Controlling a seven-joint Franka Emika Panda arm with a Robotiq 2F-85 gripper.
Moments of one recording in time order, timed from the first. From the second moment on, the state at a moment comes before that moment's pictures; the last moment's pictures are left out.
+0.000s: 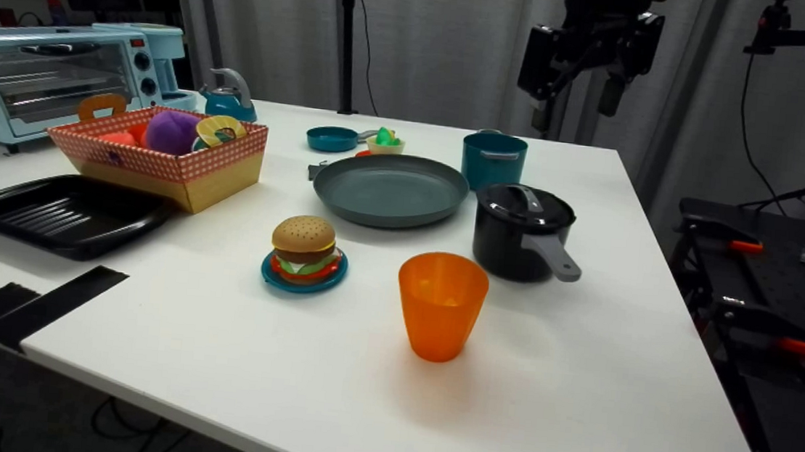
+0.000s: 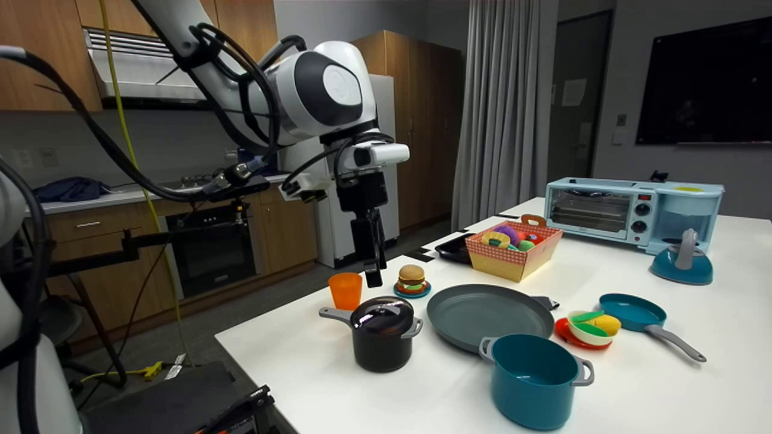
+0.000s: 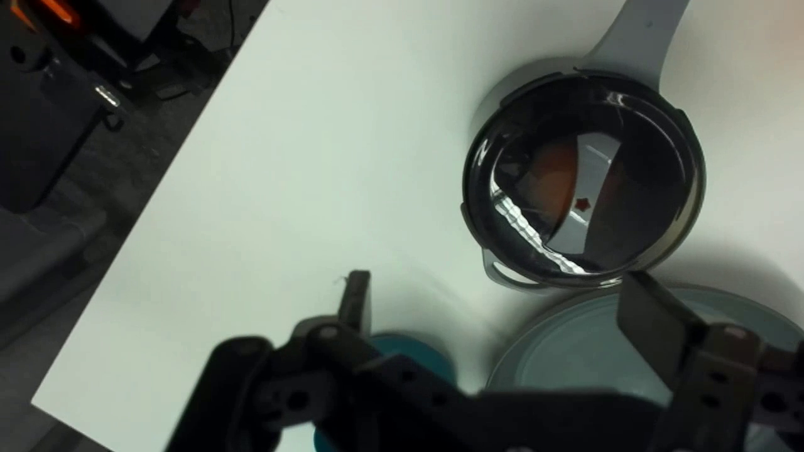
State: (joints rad) arm -0.02 -0.21 0.23 -2.65 -0.26 2.43 1.15
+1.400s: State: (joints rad) arm 0.08 0.09 0.16 -2.45 -0.38 2.47 1.63
